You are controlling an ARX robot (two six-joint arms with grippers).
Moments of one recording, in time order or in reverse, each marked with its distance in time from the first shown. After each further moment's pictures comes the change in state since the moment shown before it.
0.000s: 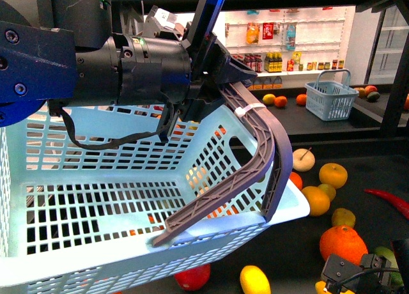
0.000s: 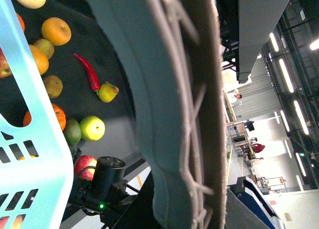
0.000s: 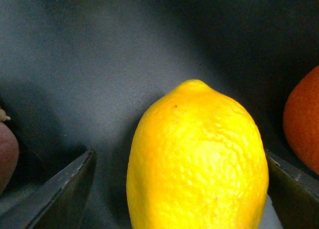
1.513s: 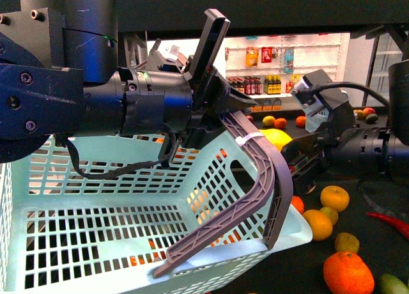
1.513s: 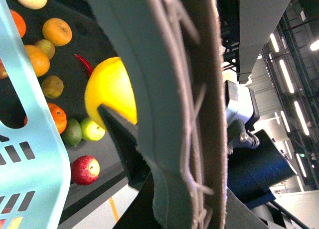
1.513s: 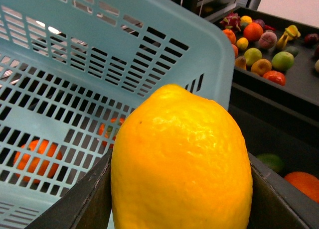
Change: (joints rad) left arm 0.000 0.000 0.000 0.000 0.000 0.000; right arm 0.241 -0.797 -0.219 0.079 -0.140 0.704
